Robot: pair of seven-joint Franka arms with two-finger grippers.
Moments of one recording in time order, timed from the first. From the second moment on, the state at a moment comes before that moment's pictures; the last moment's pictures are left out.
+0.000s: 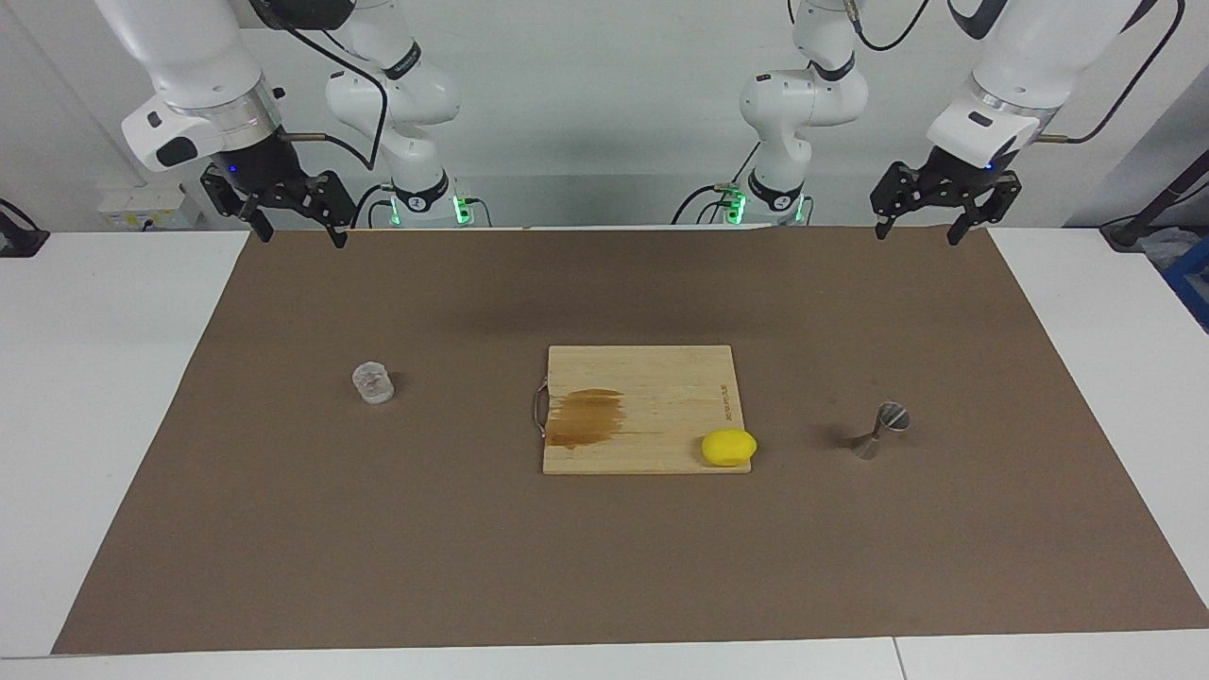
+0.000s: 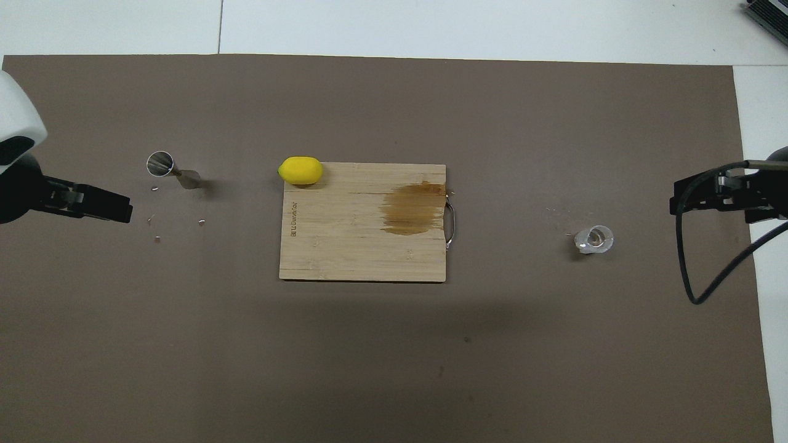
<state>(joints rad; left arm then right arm) -0.04 -0.05 -0.14 -1.55 -0.02 1.51 0.07 0.03 -0.01 0.00 -1.53 -0.01 1.47 0.17</state>
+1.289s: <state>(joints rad) 0.18 0.32 -0.10 -1.50 -0.55 1.61 -0.94 0.03 -0.12 0.00 -1.71 -0.01 1.58 0.17</state>
